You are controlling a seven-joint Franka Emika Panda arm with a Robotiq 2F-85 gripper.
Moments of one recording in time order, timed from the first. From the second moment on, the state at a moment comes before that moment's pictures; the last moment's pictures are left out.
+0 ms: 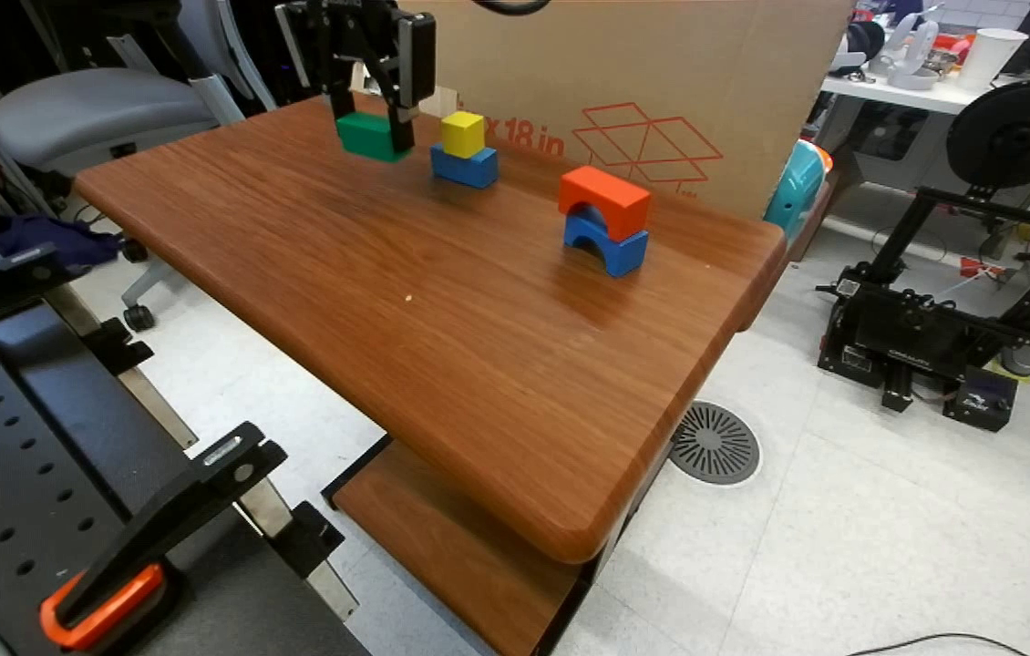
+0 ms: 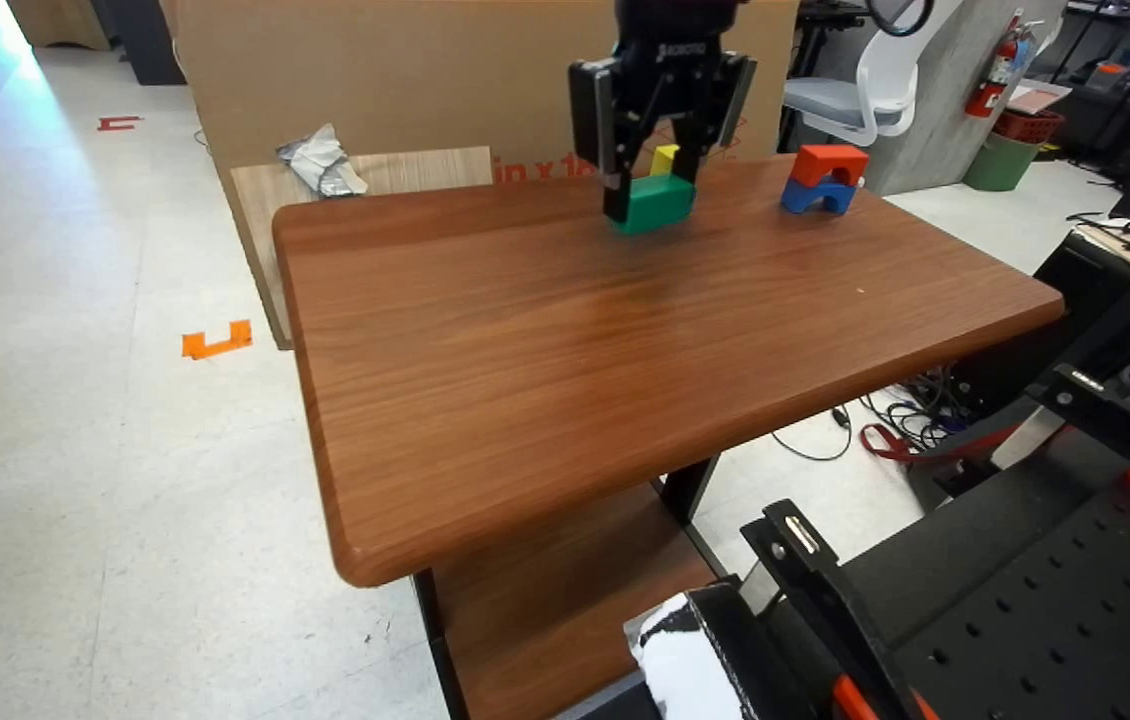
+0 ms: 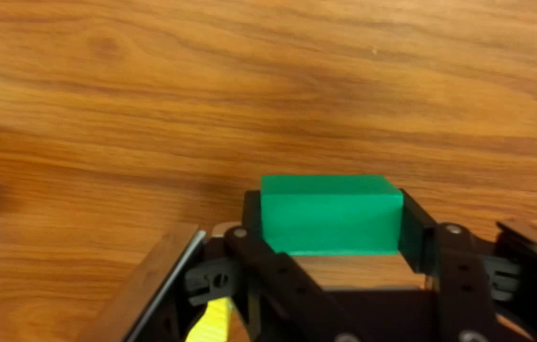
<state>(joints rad) 0.09 0.55 0.03 -1.96 -0.11 2.48 0.02</state>
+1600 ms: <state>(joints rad) -0.16 0.46 -0.07 -1.92 0.03 2.37 -0.06</state>
